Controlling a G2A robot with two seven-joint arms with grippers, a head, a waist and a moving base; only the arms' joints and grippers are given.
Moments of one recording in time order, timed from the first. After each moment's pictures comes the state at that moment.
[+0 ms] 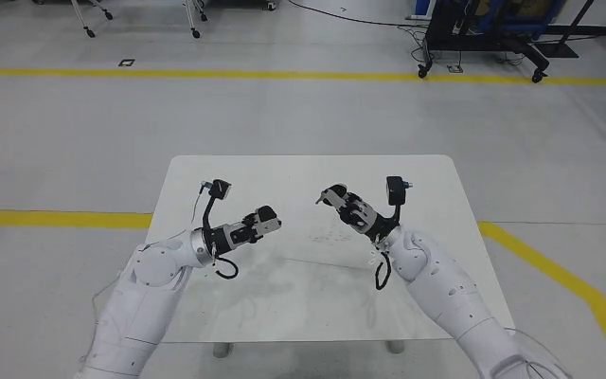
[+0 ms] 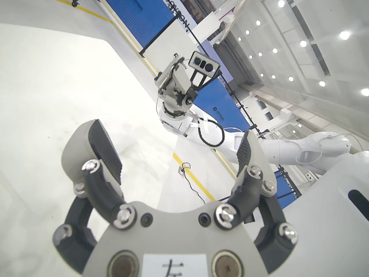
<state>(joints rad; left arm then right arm) 1.27 -1.15 -1.30 -1.50 -0.16 -0.58 -0.91 -1.10 -1.23 0.99 -1.12 -0.60 -1.01 -0.27</state>
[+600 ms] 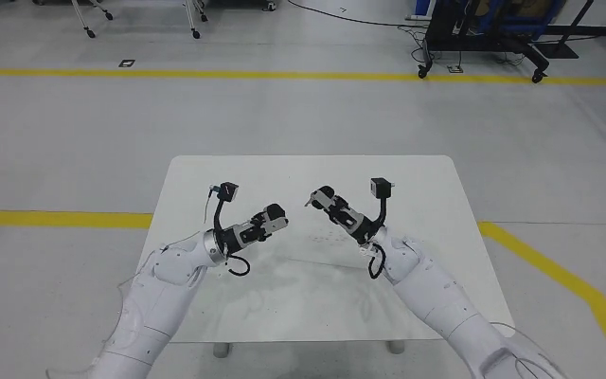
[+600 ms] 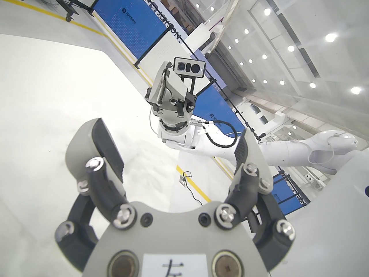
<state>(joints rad) 1.18 -1.18 -1.17 -1.30 -0.17 -0.77 -0.80 -1.05 -1.27 0.87 -1.03 -0.08 -0.97 0.05</state>
